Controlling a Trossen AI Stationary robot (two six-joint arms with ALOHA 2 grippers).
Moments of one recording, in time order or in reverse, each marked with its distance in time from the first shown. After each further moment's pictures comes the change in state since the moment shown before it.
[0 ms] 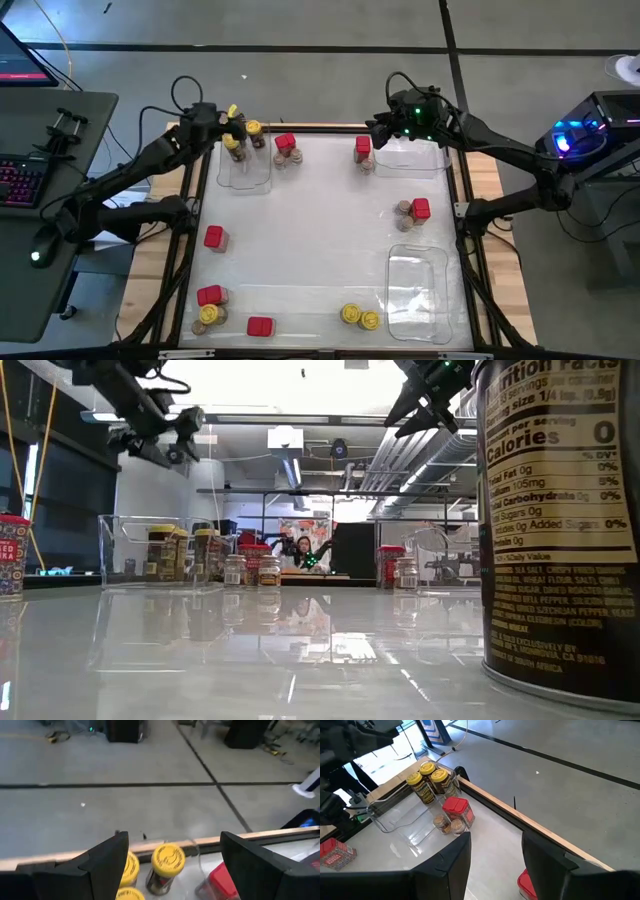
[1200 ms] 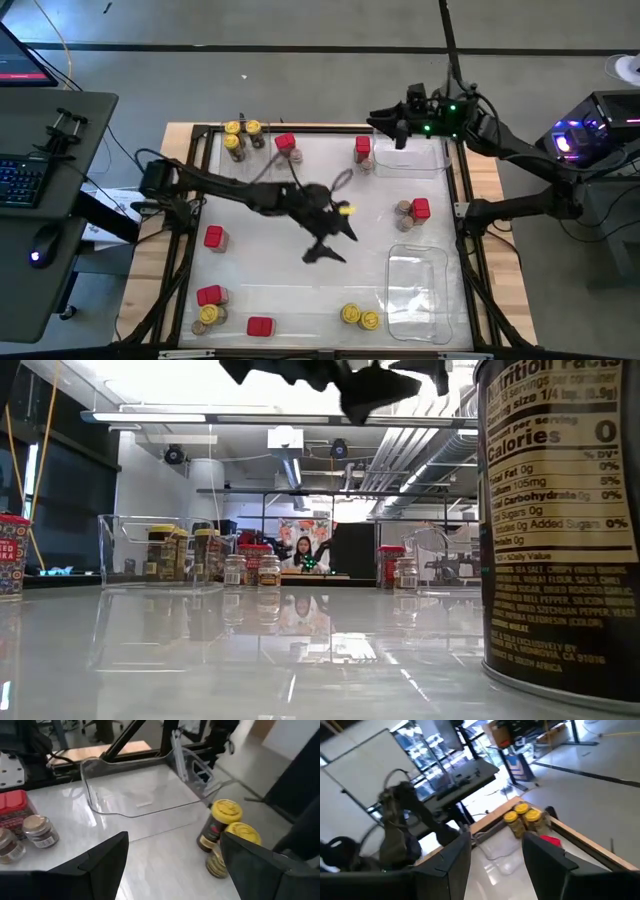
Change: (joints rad) left arm -0.813 0.922 0.536 0.372 0.901 0.509; right arm 0.008 -0.139 0.001 0.211 -0.360 0.123
